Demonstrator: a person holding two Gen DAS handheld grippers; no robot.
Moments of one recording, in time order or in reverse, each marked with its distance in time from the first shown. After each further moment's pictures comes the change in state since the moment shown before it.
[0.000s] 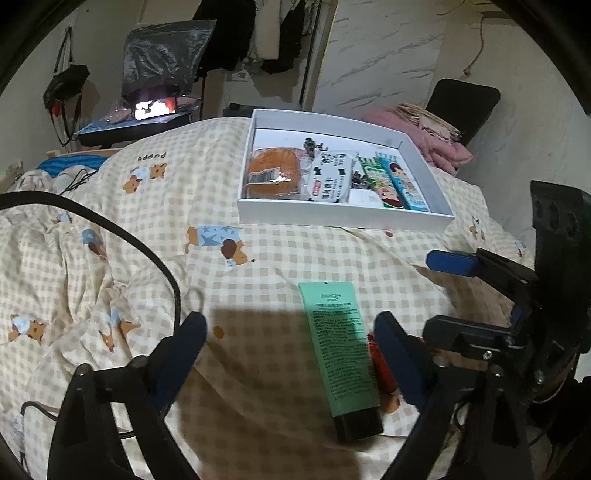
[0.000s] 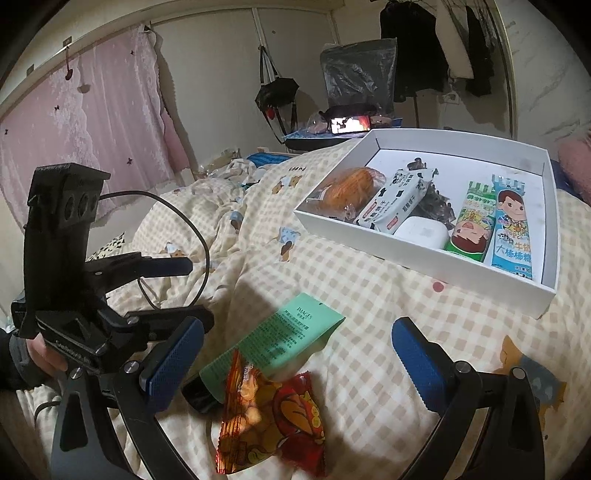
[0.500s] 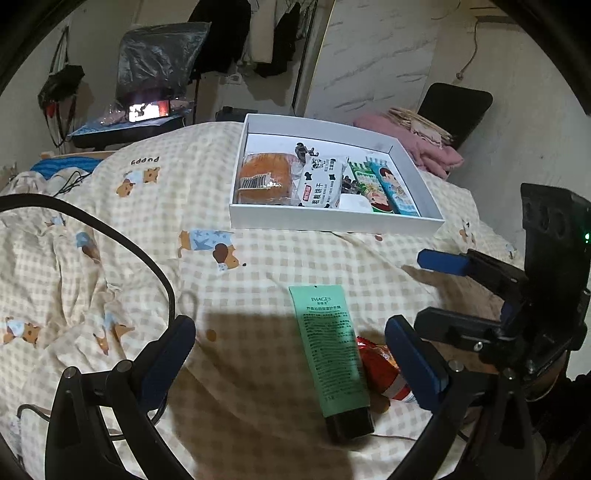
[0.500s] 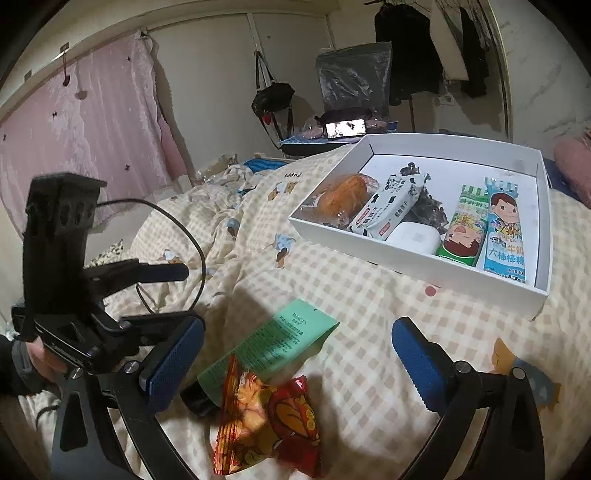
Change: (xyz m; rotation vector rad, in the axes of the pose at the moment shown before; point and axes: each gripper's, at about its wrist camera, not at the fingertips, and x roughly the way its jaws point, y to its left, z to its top) left arm -0.004 -0.001 0.000 0.003 -0.019 -0.038; right arm -0.003 -0.003 0.002 0.008 -0.022 -0.006
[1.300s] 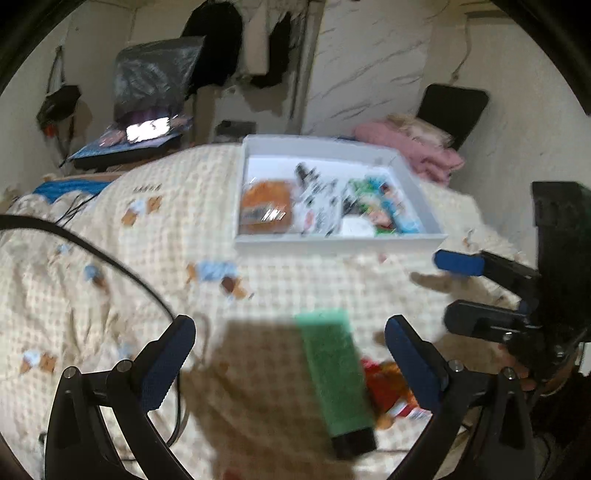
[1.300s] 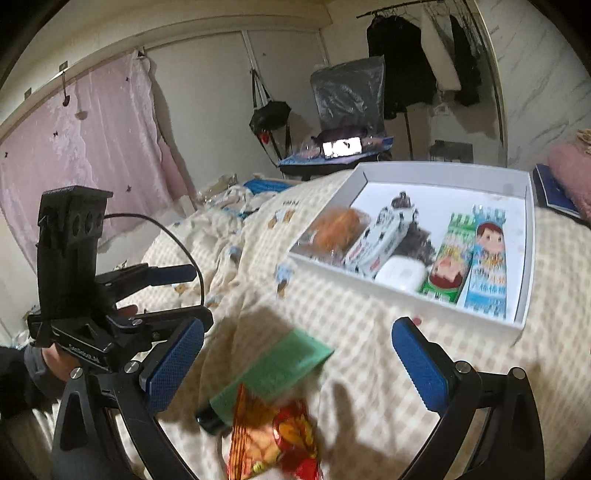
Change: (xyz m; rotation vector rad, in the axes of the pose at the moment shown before) left arm -0.005 -0.005 0.019 0.045 -0.020 0.055; right arm -0.018 -0.007 0.018 0.045 -0.048 0.018
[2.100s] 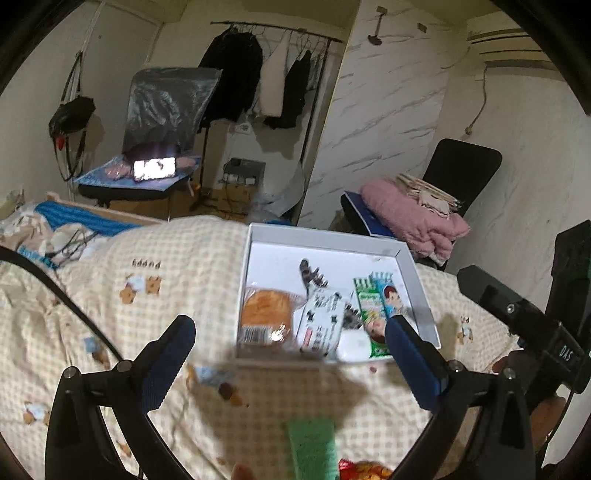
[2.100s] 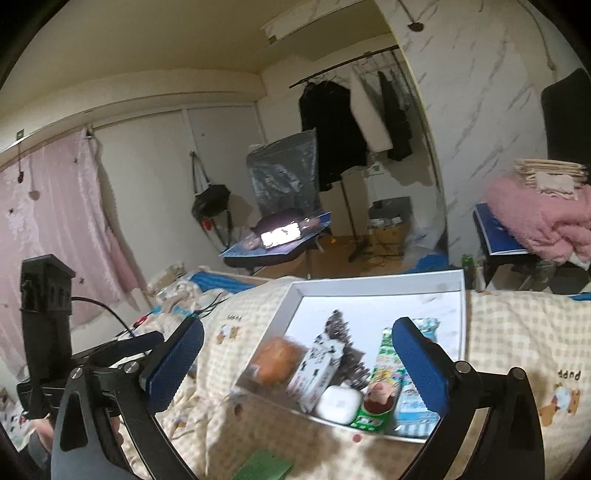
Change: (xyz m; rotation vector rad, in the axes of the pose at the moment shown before) left arm -0.007 0.013 0.092 -0.095 -0.155 -0.035; right arm -0.037 -0.023 0.086 0.141 -0.303 -0.200
